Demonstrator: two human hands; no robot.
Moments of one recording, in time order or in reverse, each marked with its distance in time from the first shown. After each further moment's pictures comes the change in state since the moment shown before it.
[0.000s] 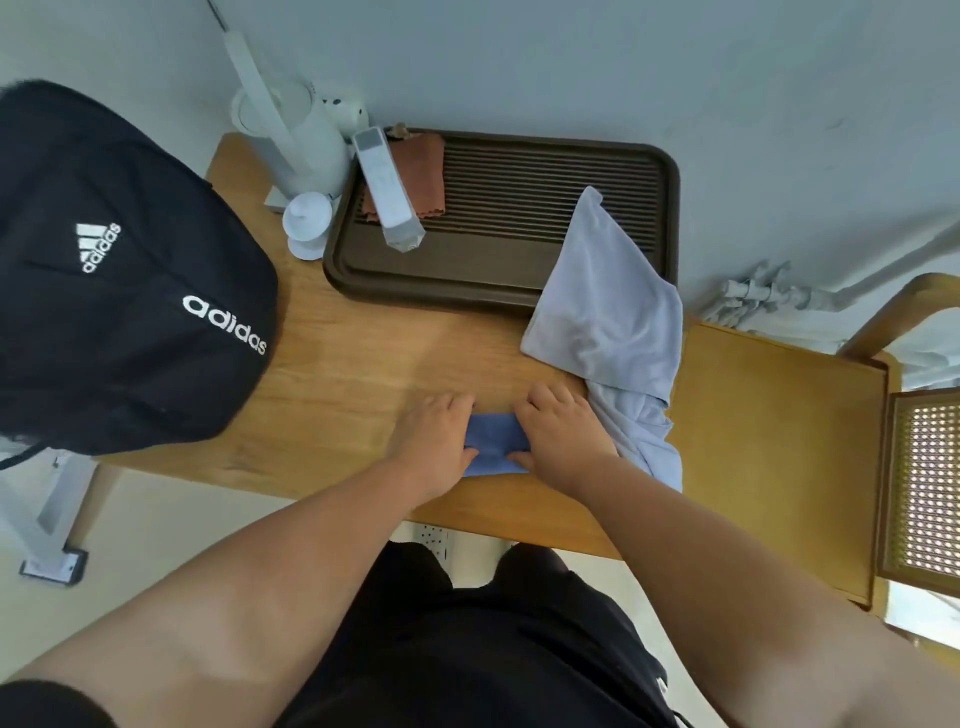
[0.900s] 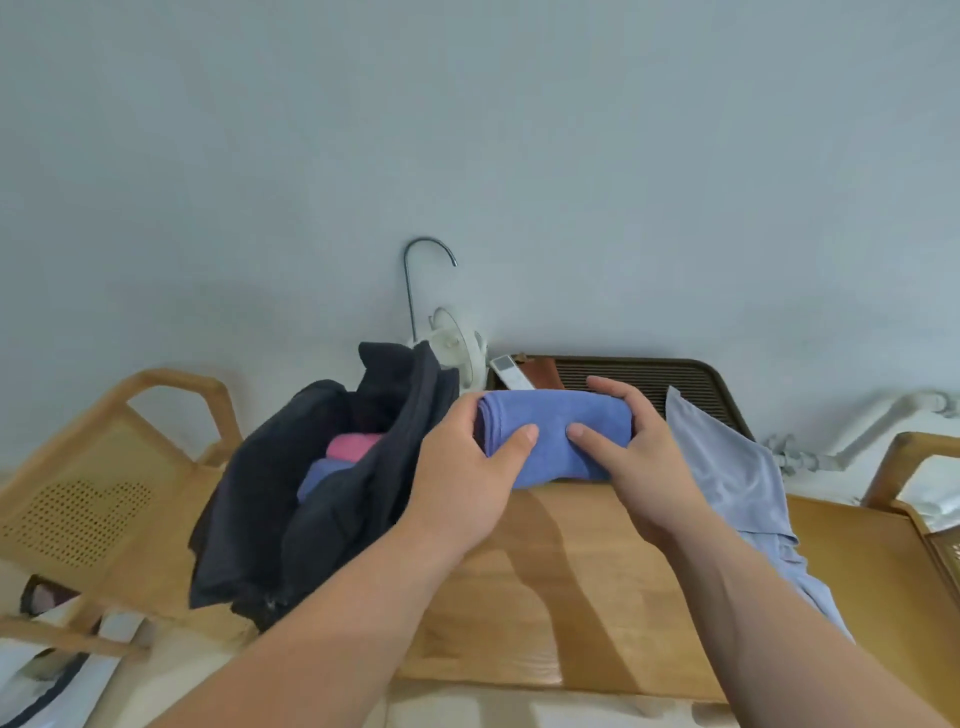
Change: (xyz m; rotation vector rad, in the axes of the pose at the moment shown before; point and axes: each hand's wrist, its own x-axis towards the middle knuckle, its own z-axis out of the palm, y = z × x) left_hand -0.154 -0.164 -0.239 -1.048 0.602 0.181; right_hand 0.020 -0.248 -0.206 1.220 0.819 0.136
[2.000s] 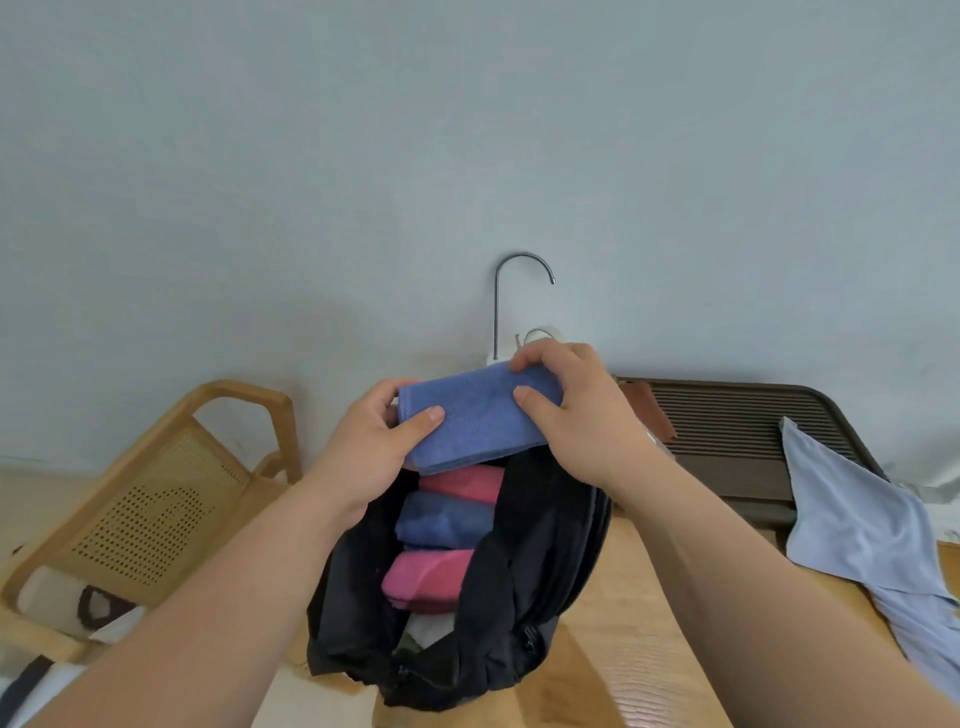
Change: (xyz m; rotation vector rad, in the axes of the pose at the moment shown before) left_hand 0.117 -0.088 -0.216 -0.137 -0.037 -0.156; right_hand 0.076 -0.087 0.202 -0.461 -0.207 -0.187
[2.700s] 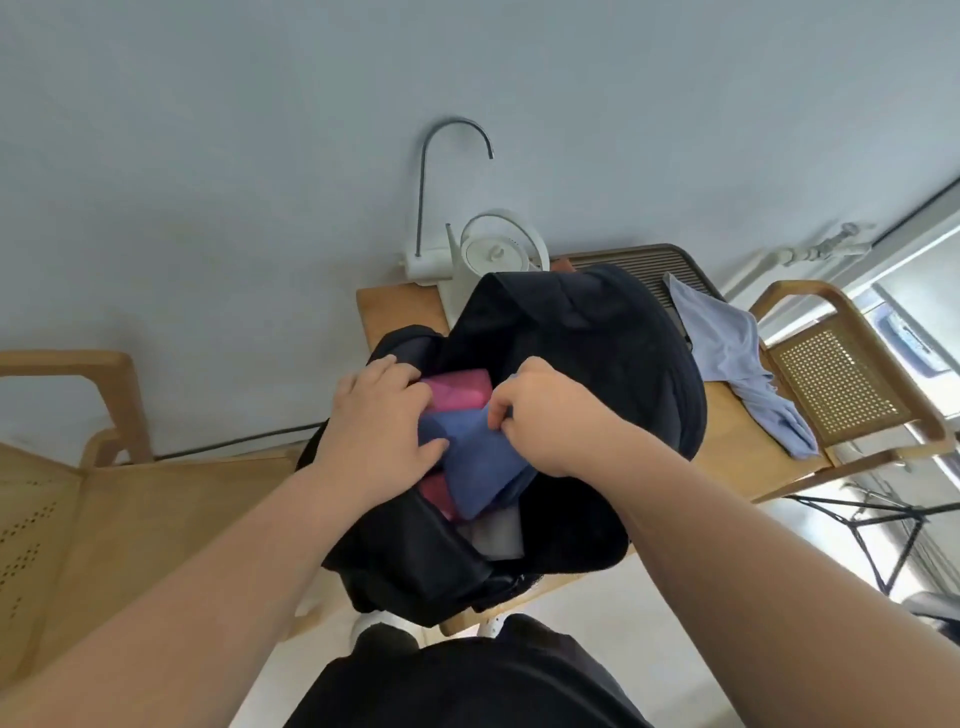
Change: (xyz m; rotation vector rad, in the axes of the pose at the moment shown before) left_hand 0.061 -0.102 -0.089 1.070 -0.523 0.559; right_hand 0.003 -0.051 0.156 -0.692 -0.344 0.601
